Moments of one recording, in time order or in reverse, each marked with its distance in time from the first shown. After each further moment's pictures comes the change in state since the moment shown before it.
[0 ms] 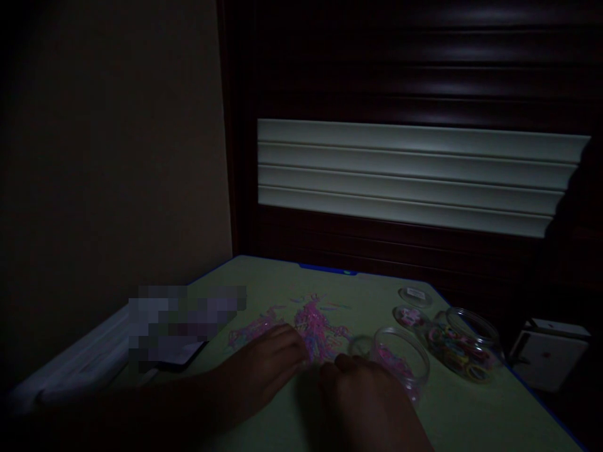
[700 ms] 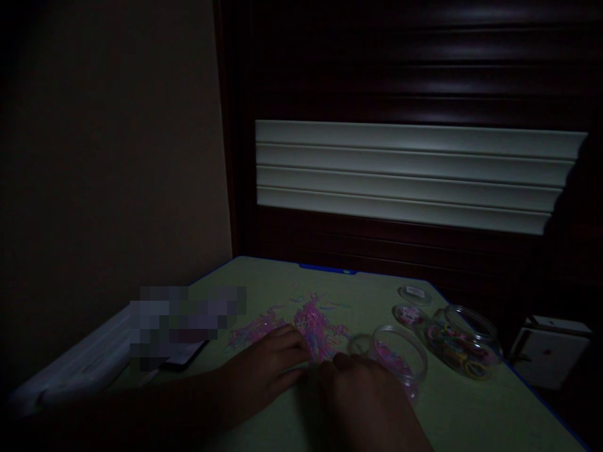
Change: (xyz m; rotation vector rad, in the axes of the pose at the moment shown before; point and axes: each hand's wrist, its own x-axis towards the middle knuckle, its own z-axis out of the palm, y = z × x) left_hand 0.003 0.000 0.004 -0.050 -0.033 -0.033; right_hand 0.000 -0.003 -0.009 0.020 -0.028 -0.021
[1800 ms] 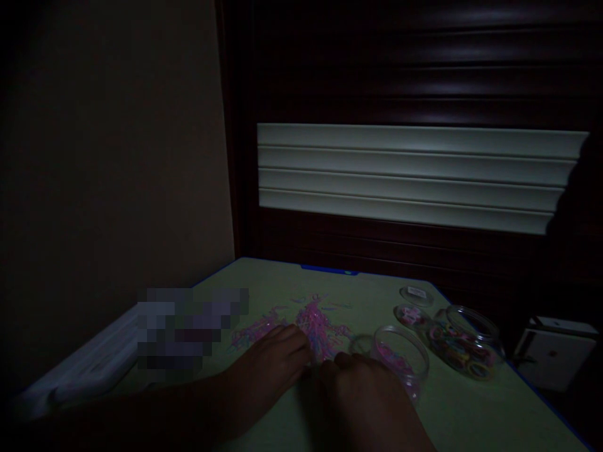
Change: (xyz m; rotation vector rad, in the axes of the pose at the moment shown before) left_hand 0.002 0.004 0.010 0.243 0.032 -0.016; right_hand 0.001 -0.003 -0.005 -0.007 -0.003 0.005
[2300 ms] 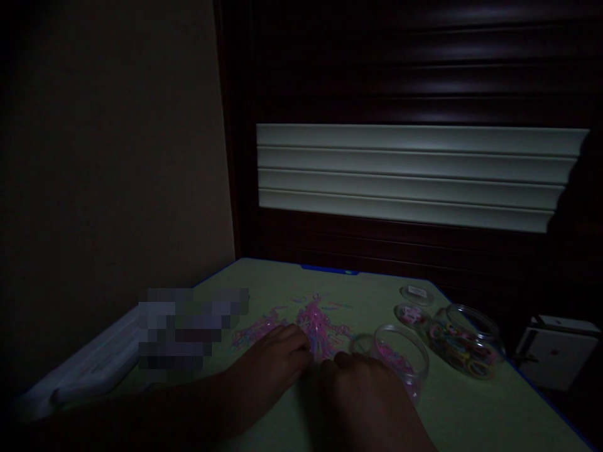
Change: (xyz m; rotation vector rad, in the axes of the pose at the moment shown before) left_hand 0.000 -0.001 -0.001 0.006 -0.031 -0.009; right_hand 0.000 0.001 0.000 0.006 -0.023 0.002
